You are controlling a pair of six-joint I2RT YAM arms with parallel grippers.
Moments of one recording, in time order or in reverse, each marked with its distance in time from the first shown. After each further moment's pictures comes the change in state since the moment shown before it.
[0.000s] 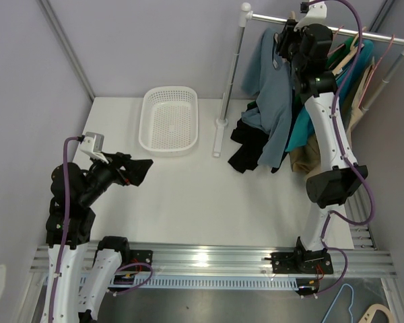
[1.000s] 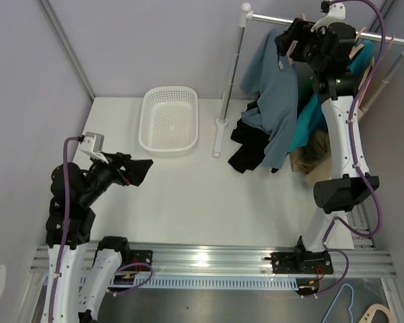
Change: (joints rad) left arm 0.000 -0.001 0.001 0.000 0.004 0.000; right arm -0.092 -0.087 -0.014 -0.122 -0.241 0.165
